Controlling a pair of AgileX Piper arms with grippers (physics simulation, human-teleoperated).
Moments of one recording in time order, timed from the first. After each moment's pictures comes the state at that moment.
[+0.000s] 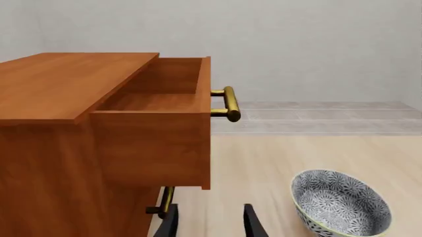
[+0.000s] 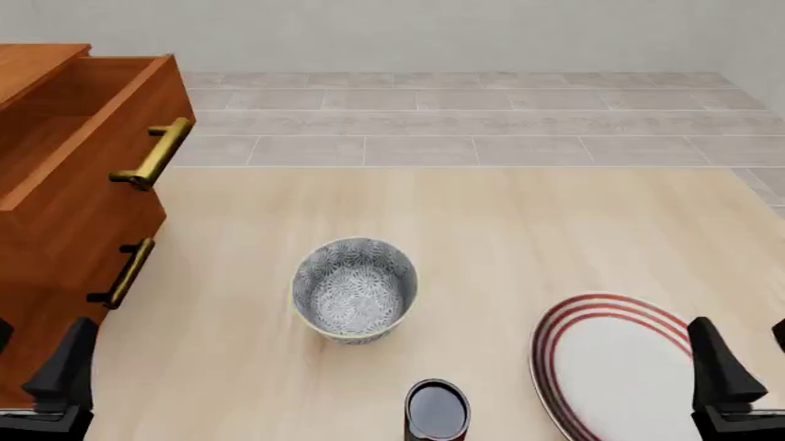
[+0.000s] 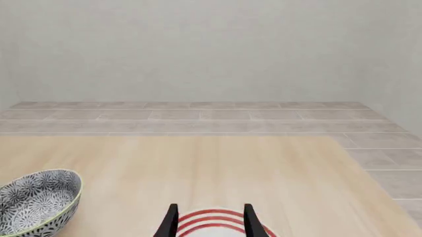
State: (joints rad) left arm 0.00 0.00 0.00 0.00 0.00; right arm 0.00 0.00 0.00 0.00 0.00
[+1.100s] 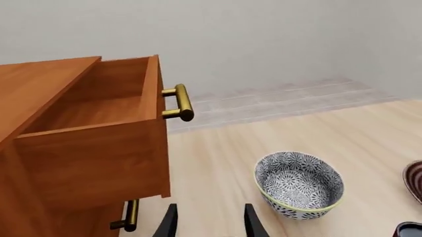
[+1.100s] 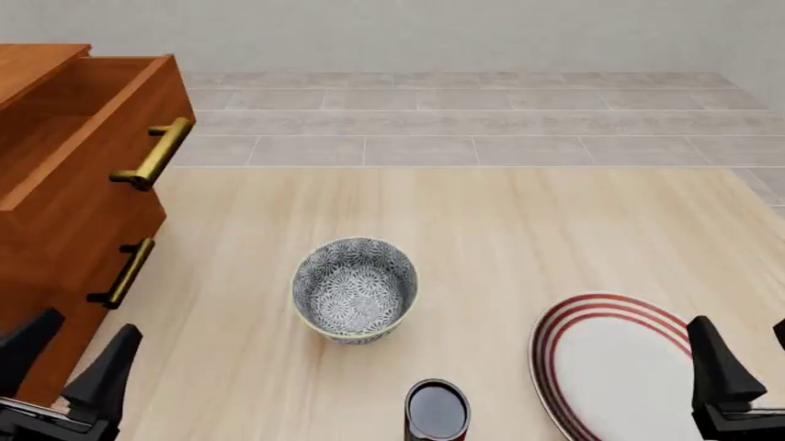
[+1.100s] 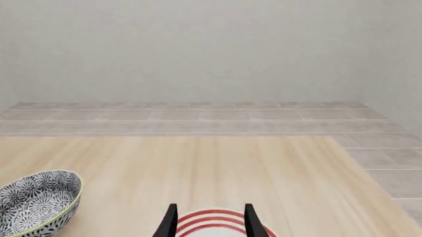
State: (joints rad) left arm -0.21 0.08 -0.02 -0.03 0.06; right arm 0.00 0.01 0.00 -0.01 0.00
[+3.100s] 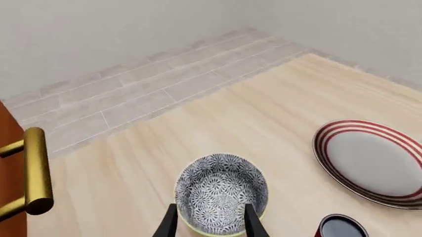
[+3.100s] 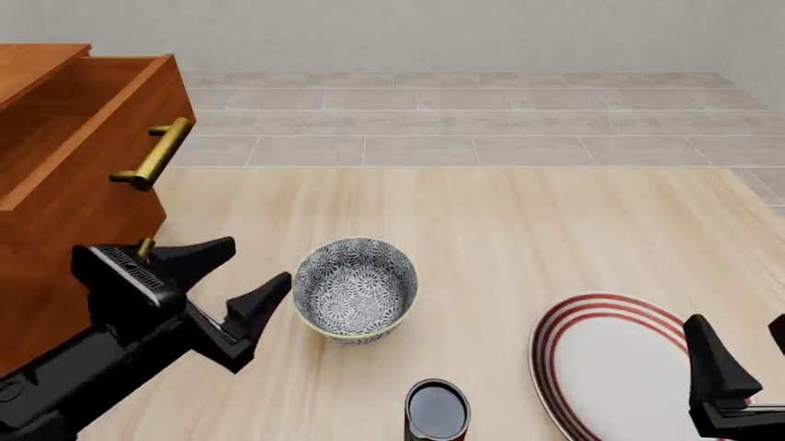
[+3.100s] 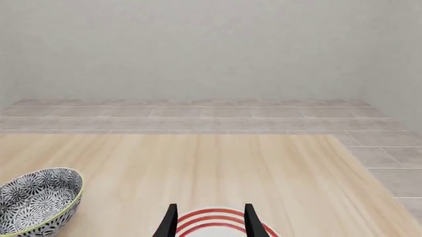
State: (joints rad) left arm -0.58 0.91 -0.30 -0.36 0.06; right arm 0.01 0.04 0.00 -0.02 0.00
